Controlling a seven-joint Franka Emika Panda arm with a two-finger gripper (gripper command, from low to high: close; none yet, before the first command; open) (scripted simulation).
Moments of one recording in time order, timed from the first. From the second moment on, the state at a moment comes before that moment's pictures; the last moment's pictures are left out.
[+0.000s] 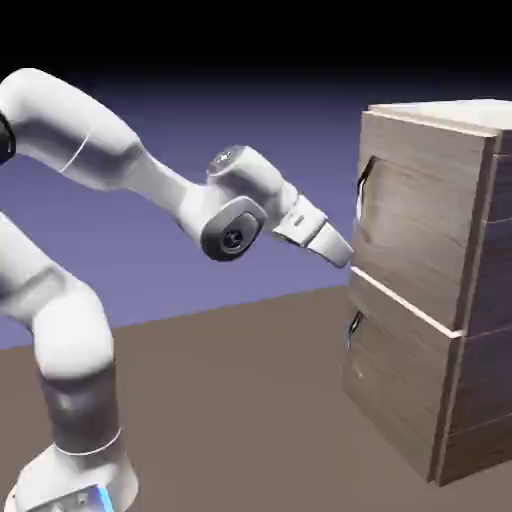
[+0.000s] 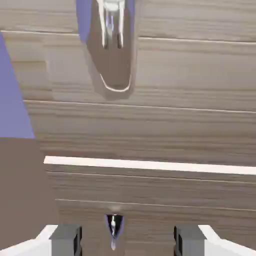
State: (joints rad) arm -0.04 -0.61 0.05 -2.80 0.12 3.01 0.68
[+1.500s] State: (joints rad) arm -0.89 -1.24 0.91 -2.69 2.07 2.62 -0.39
